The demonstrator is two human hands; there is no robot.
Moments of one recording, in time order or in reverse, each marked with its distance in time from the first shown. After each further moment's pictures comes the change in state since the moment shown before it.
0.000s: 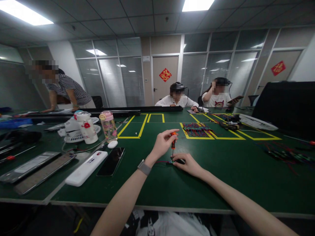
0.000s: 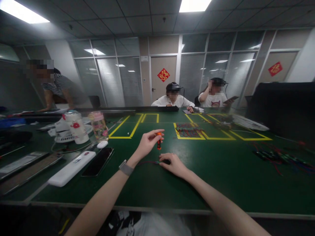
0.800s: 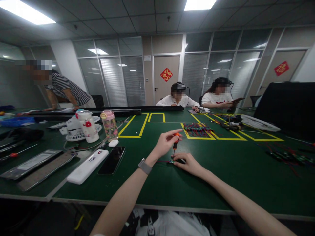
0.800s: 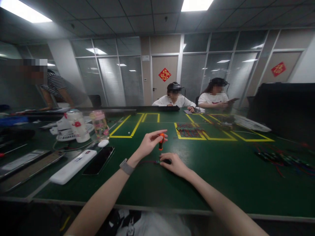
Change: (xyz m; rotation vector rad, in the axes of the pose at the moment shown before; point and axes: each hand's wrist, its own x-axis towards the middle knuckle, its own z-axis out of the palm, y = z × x) left_hand -0.002 0.005 0.002 -0.032 -0.077 0.014; right_hand 0.001 -0.009 -0.005 -0.033 -0.037 0.001
